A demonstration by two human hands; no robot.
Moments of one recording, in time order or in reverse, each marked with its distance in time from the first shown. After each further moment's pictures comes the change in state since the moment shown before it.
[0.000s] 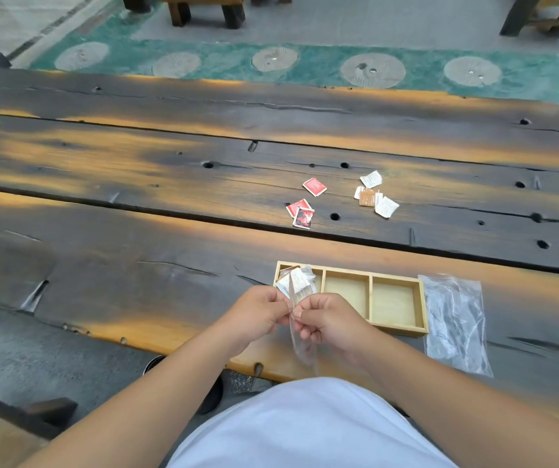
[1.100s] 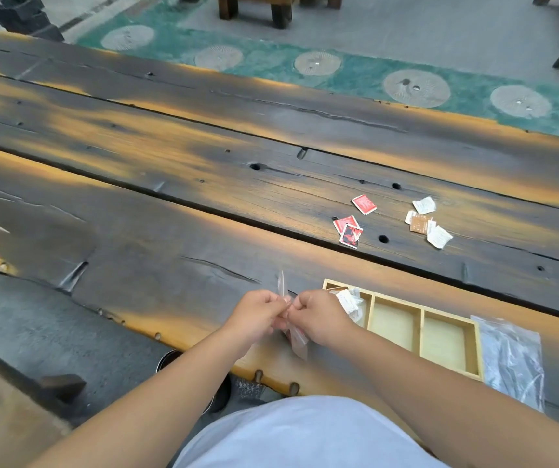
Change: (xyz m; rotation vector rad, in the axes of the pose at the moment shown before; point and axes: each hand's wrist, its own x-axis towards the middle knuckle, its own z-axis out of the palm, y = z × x) left_hand 0.026 -0.053 -0.090 -0.208 0.188 -0.043; right_hand 0.092 -0.024 0.090 -0.730 0.109 -0.078
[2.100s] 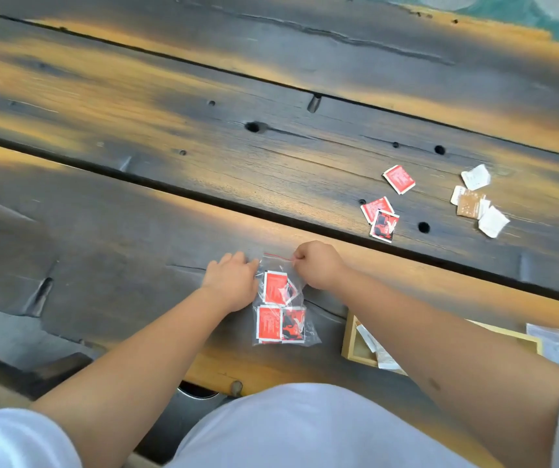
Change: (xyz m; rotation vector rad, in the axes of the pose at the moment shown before) left_hand 0.204 -0.010 -0.096 1.392 -0.086 0.188; right_hand 0.213 -0.013 0.006 -0.228 -0.088 0.139
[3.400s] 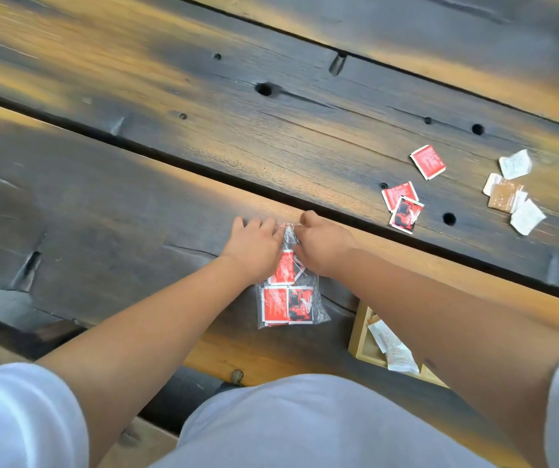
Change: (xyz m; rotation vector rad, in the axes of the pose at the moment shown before) left_hand 0.042 0.011 -0.004 0.159 0.130 0.137; right_hand 0.044 0.007 0.009 -0.608 -0.033 -0.281
